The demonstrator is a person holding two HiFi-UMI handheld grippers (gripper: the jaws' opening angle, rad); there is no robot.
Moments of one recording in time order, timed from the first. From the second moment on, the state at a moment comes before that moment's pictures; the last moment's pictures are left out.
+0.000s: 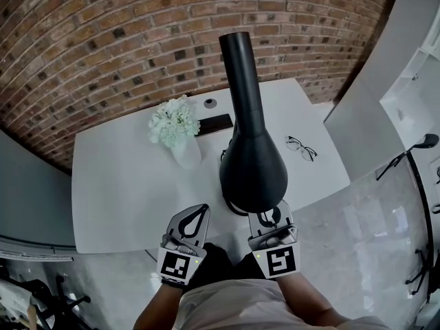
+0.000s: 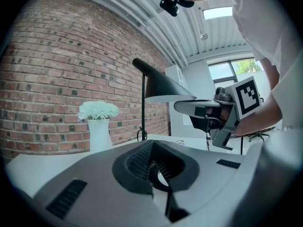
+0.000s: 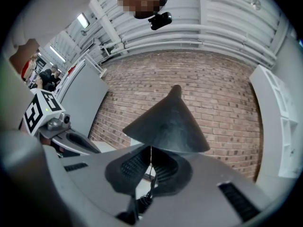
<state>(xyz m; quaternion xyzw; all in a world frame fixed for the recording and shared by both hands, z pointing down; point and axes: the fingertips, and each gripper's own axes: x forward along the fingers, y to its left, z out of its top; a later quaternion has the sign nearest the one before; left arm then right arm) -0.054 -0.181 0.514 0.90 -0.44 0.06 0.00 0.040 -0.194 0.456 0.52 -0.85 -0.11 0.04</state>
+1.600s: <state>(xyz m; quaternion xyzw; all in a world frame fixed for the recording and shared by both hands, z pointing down) -0.062 -0.160 0.457 0.89 -0.45 0.07 0.04 0.038 -0.157 0.406 0.49 -0.87 -0.06 0.08</state>
